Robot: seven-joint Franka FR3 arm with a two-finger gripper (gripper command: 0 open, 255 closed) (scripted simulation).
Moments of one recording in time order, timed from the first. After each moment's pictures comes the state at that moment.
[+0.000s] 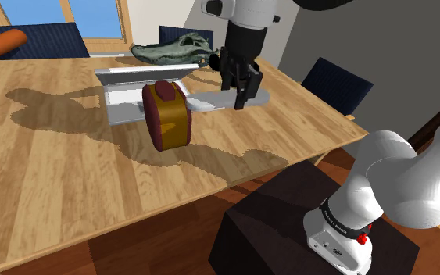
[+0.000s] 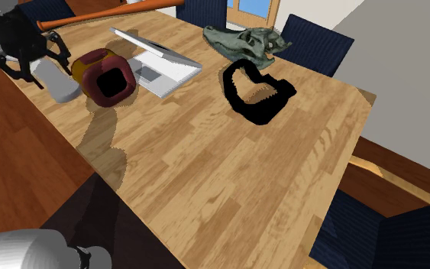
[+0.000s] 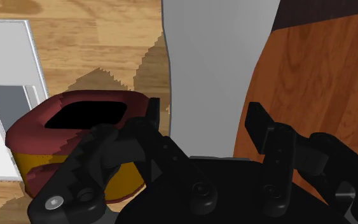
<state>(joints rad) 0.64 -0.44 -0.04 -2.20 -0.04 1.76 -0.72</state>
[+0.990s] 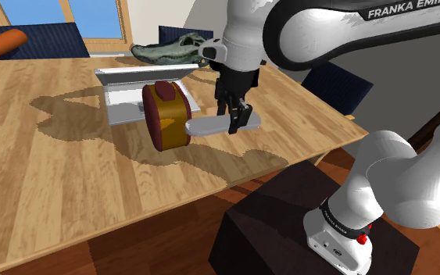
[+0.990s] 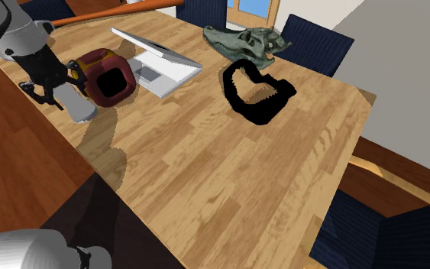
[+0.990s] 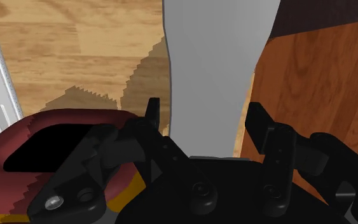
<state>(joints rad) 0.64 -0.42 -0.04 -2.38 -0.04 1.96 -0.72</state>
